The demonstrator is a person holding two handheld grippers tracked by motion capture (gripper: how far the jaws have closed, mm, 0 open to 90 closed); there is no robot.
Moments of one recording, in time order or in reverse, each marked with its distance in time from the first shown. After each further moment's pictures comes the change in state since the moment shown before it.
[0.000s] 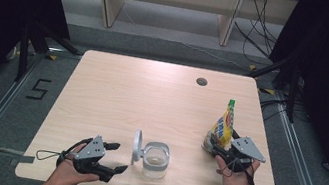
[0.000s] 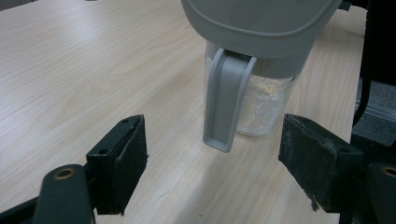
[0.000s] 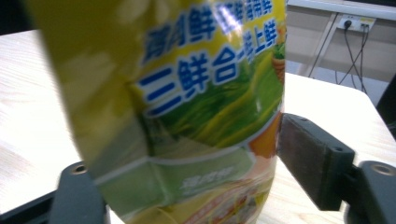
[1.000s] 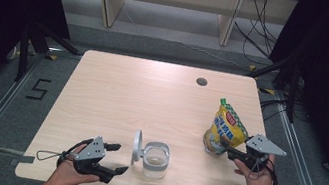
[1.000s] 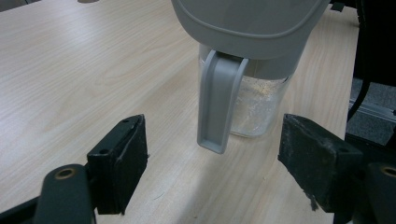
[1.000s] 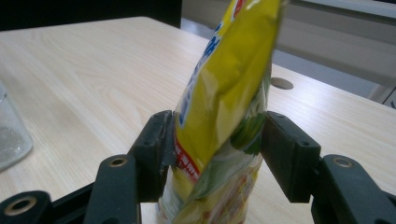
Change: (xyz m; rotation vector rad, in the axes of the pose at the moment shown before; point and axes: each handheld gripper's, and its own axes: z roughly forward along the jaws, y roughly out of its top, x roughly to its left) left arm -0.003 0.000 0.000 -0.008 -0.017 -0.009; right arm -0.050 0.003 -0.010 -0.003 0.257 -0.128
